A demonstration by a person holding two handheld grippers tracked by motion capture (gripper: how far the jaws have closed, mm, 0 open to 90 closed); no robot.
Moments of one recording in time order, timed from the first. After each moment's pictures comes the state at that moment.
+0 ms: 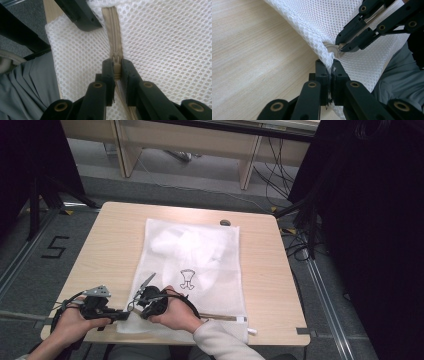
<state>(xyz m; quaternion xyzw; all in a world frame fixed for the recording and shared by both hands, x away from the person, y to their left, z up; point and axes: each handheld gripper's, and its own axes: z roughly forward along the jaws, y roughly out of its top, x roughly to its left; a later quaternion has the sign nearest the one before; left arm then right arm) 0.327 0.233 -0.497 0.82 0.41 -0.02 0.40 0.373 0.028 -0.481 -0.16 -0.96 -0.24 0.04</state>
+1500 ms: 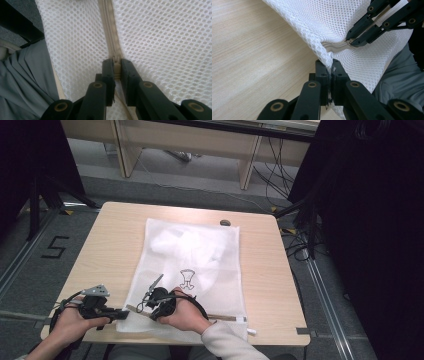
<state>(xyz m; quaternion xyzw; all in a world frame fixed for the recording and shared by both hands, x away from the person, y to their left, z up) 0.328 0.235 -0.495 0.82 0.42 -0.01 0.40 0.373 0.007 -0.483 -0.17 -0.96 -0.21 0.04</state>
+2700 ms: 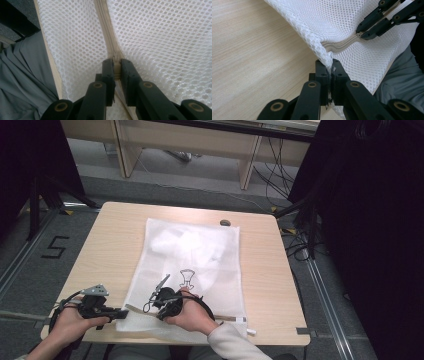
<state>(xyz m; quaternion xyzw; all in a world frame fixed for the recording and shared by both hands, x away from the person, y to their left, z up) 0.329 0.237 -0.496 0.81 0.42 -0.01 0.40 0.372 -0.010 -0.479 -0.17 -0.96 -0.21 0.02</state>
